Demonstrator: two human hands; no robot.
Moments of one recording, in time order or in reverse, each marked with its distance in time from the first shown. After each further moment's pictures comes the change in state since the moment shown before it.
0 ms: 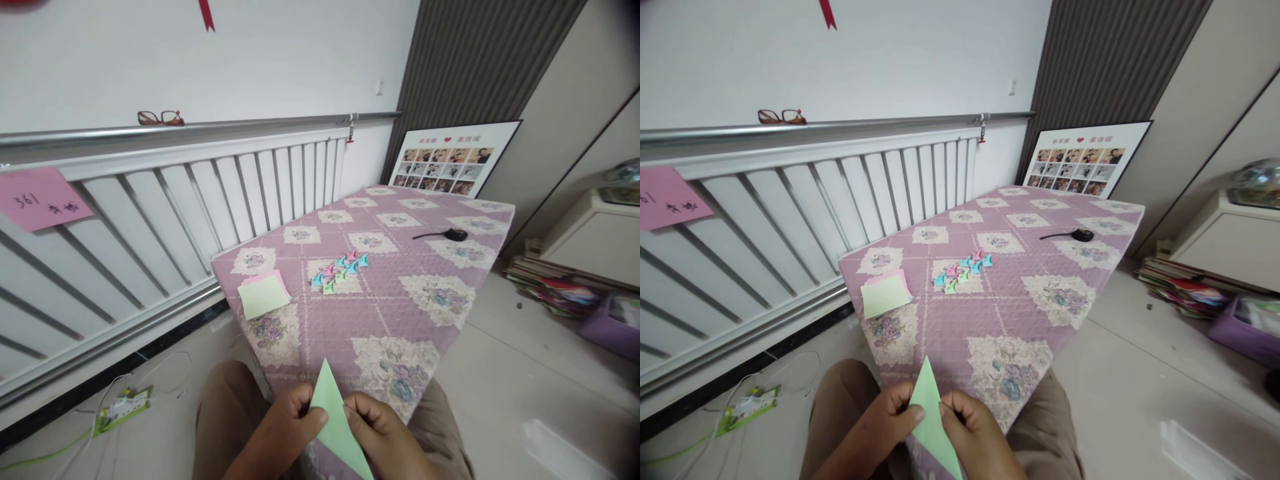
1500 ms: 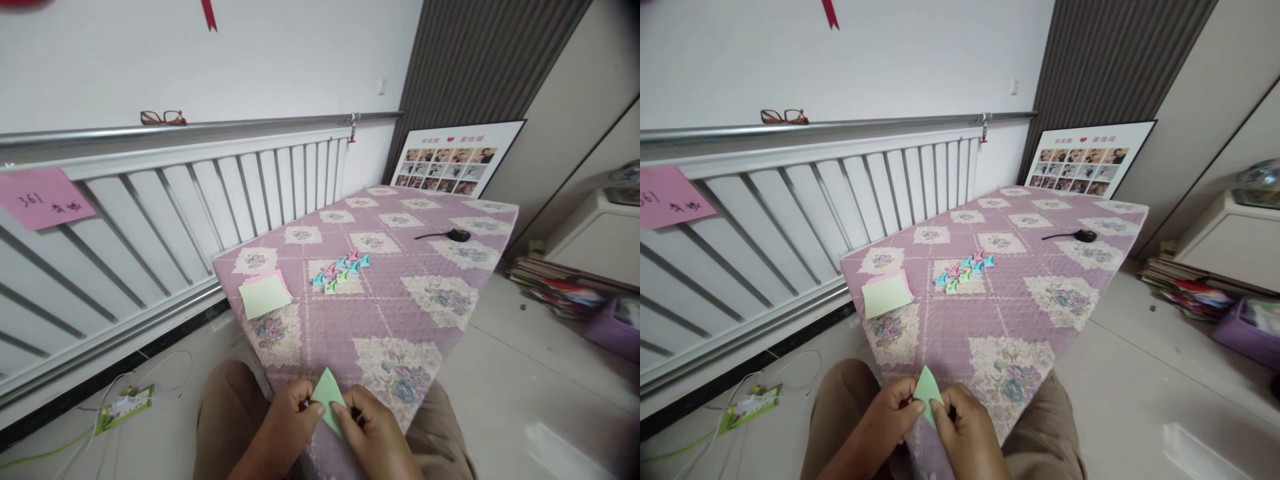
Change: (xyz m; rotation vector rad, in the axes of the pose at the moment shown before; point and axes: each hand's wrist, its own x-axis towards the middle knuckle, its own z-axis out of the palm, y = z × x) left_hand 0.008 -0.008 0.002 0.097 0.116 -0.047; right_hand 0.012 0.007 0.010 -0.423 0.290 -0.284
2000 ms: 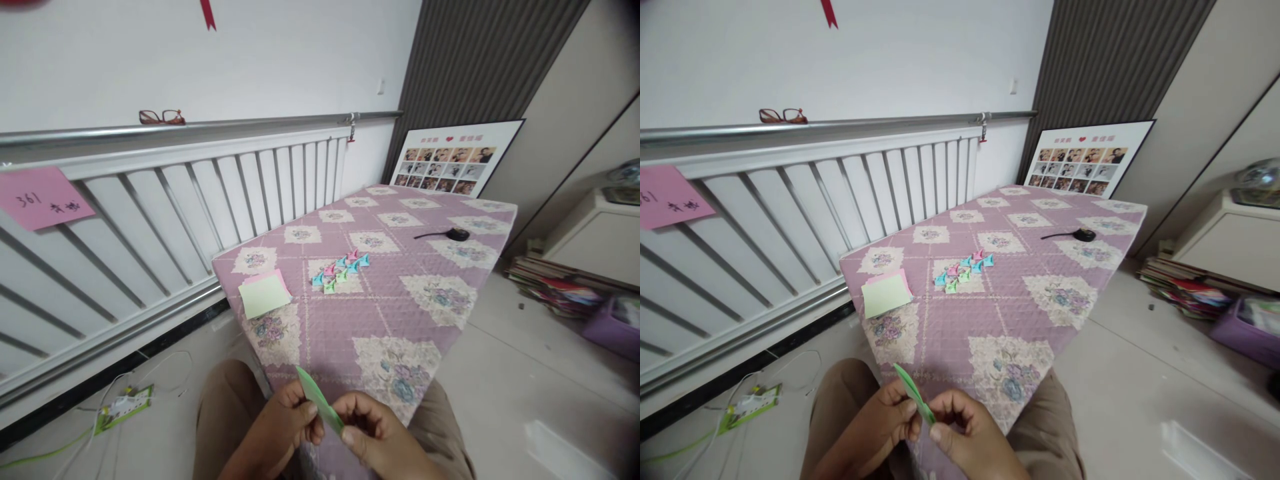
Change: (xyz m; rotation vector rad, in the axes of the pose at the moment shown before) left_hand -0.007 0.002 -0.003 -0.551 -0.172 -0.052; right_hand -0.005 -0.017 -0.022 0.610 -0.431 0.090
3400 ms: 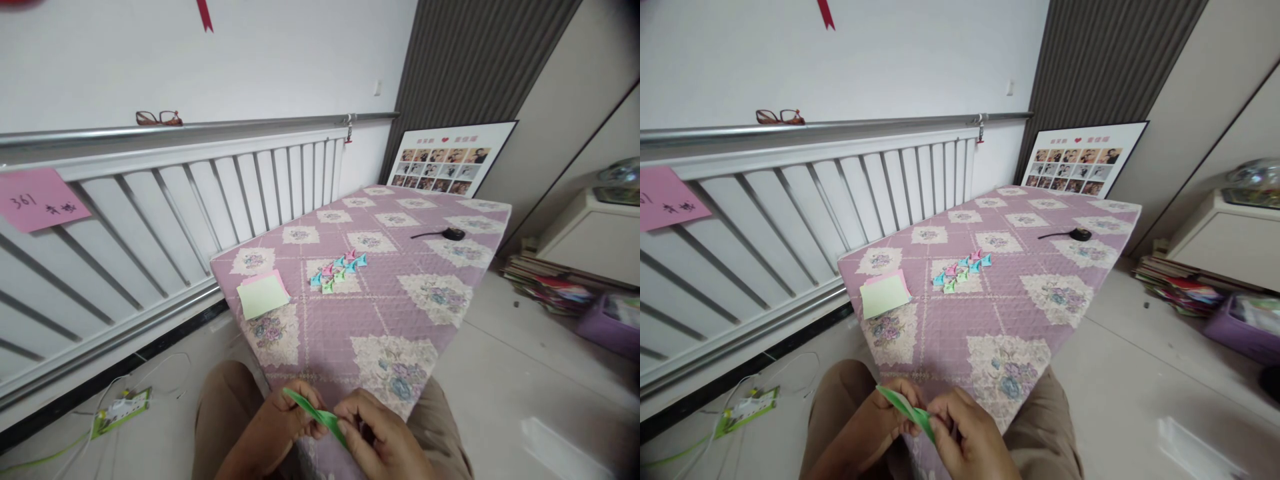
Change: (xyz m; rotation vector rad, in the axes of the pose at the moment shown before) left_hand 0.000 -0.005 -0.009 -0.031 -0.090 0.132; right_hand -0.009 -0.004 0.002 -0.762 0.193 -0.262
